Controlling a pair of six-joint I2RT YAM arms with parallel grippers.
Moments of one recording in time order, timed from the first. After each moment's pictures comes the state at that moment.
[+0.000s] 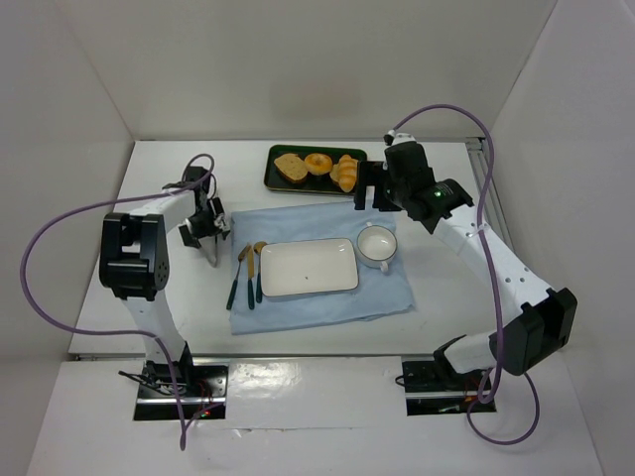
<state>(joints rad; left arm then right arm) -0.01 1.90 1.27 -0.62 -0.14 -0.42 0.47 1.38 1.38 -0.68 0.15 0.36</state>
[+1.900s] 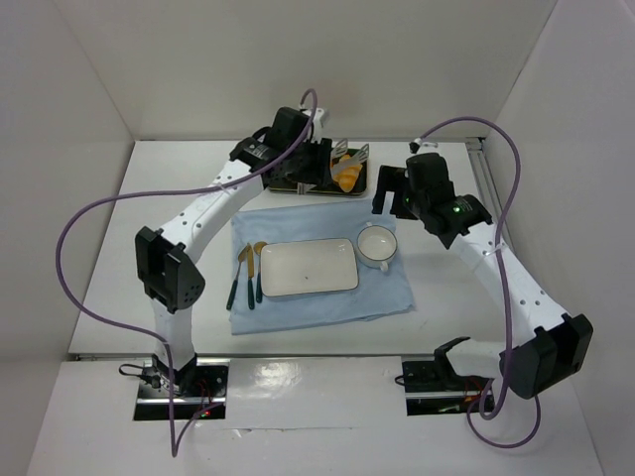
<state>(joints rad) -0.56 1.92 1.99 -0.75 0.07 -0.30 0.40 1.24 1.25 -0.65 0.18 0.40</state>
